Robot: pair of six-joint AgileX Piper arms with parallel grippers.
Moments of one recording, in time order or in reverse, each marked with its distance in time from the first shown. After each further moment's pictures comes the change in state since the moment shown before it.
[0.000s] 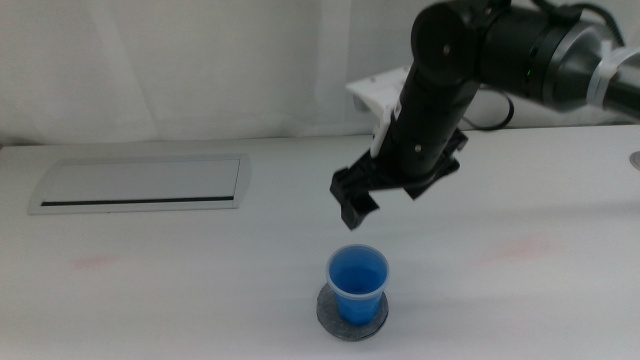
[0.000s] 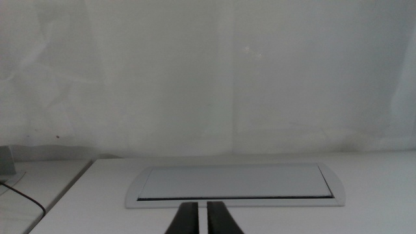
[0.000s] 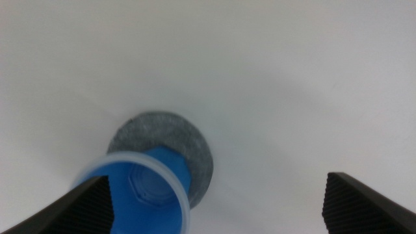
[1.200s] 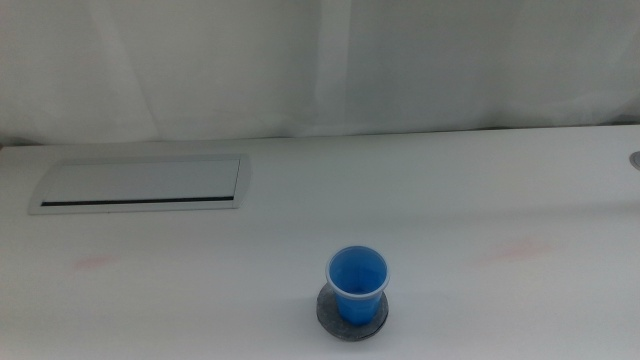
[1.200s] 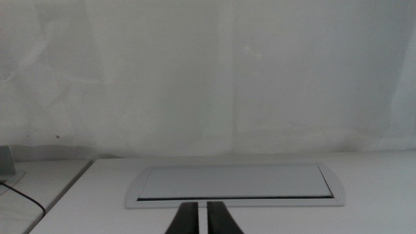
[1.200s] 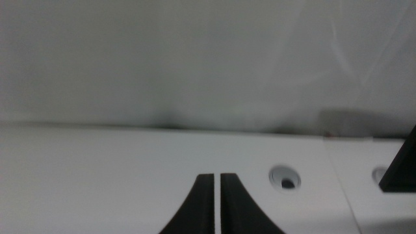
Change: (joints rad) left arm 0.000 0.000 0.000 0.000 0.000 0.000; right arm -0.726 -1.101 0.876 0.035 -0.725 -0.265
